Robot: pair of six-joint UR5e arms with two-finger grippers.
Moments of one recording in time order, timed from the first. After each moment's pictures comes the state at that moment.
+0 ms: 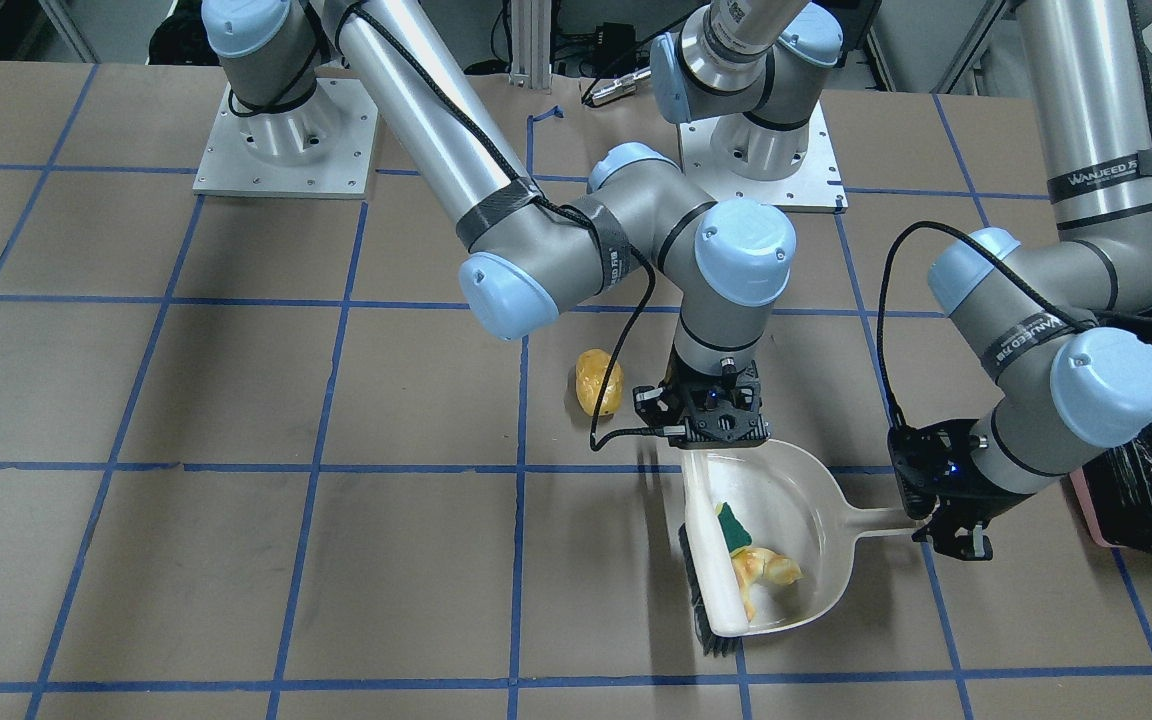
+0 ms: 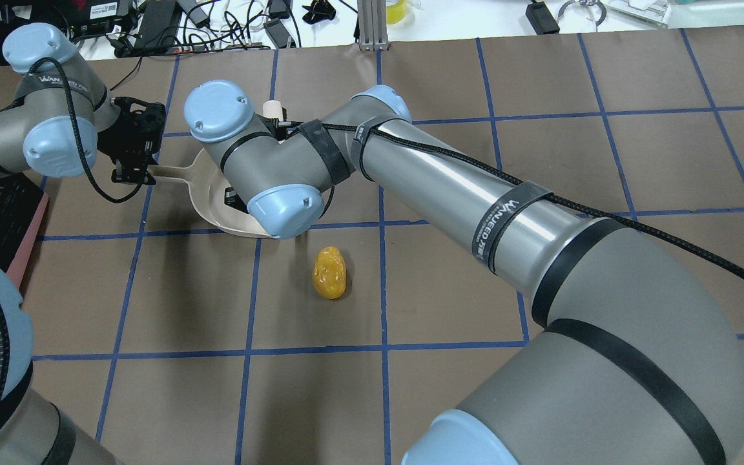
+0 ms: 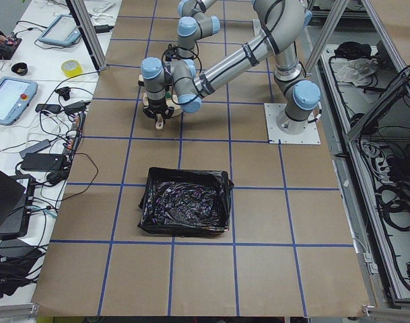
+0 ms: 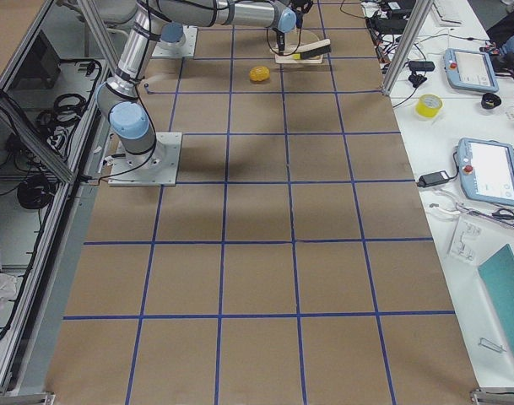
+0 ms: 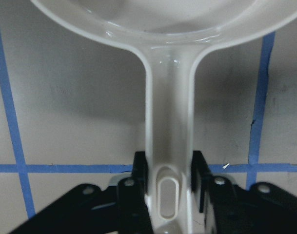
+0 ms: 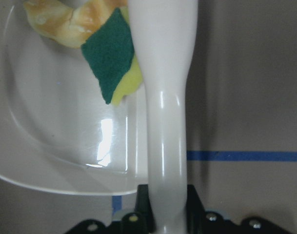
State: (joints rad) left arm -1.28 -2.03 -1.66 -0.99 1.59 1.87; right arm 2.21 -0.86 1.24 -2.05 -1.56 0.65
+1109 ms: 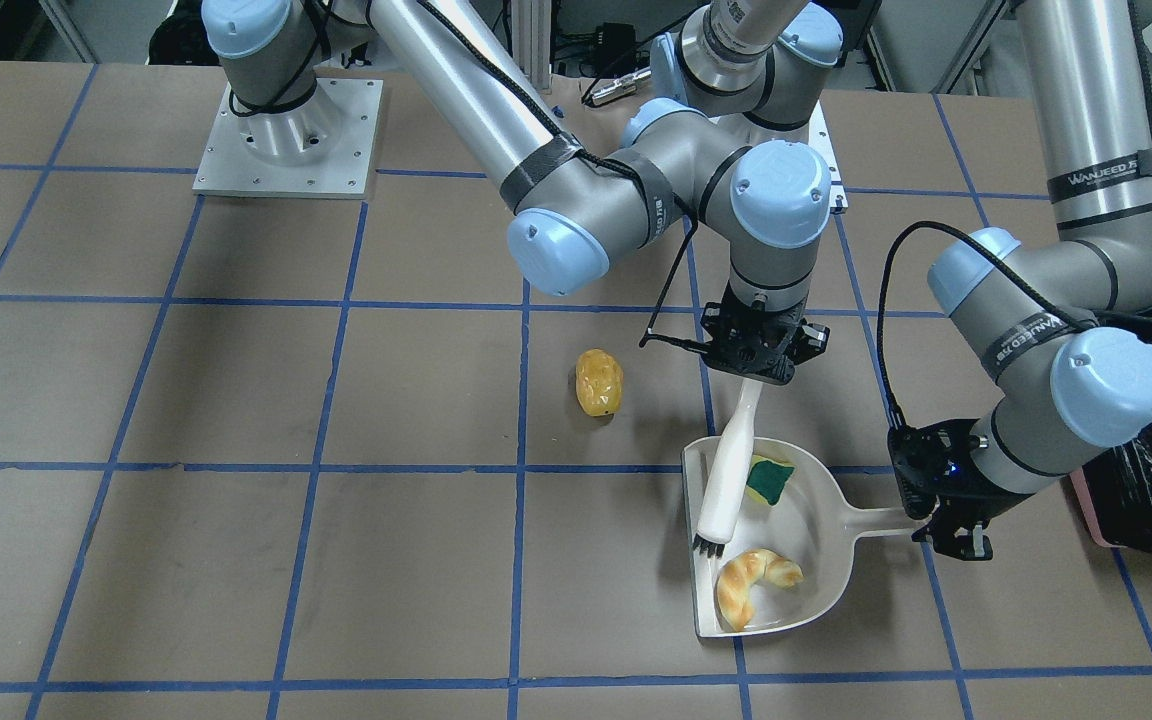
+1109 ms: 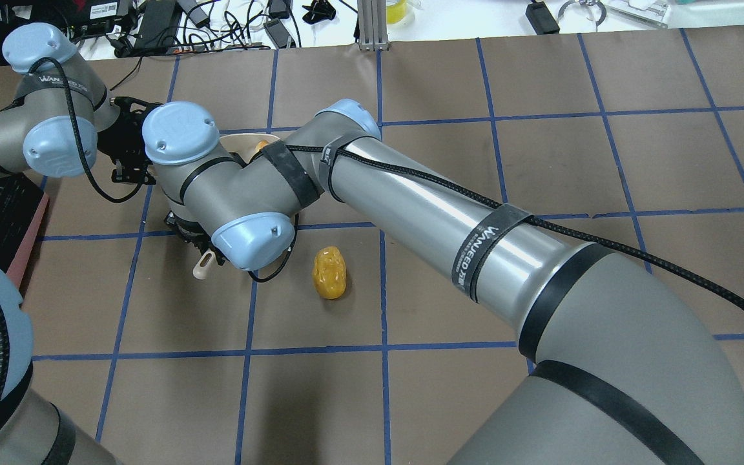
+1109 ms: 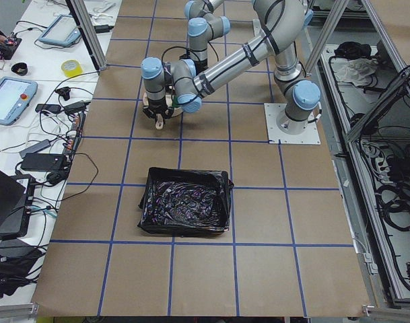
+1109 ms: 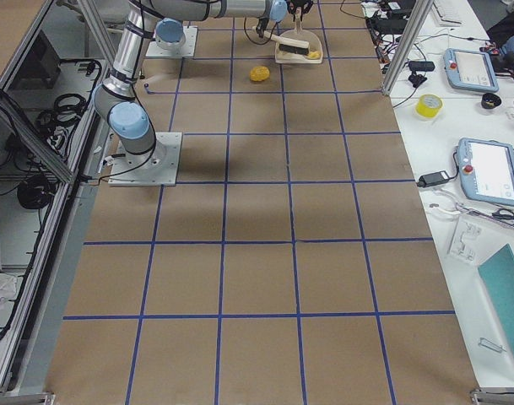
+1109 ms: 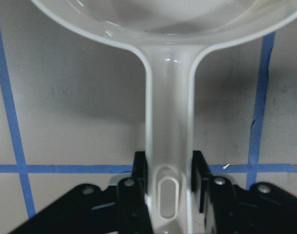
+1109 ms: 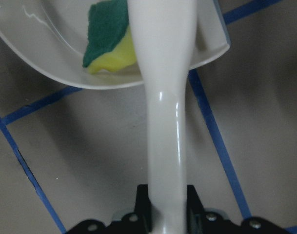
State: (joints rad) left arm -1.28 -2.03 -1.66 -0.99 1.59 1.87; right arm 2.30 -0.88 1.24 -2.05 -1.36 1.15
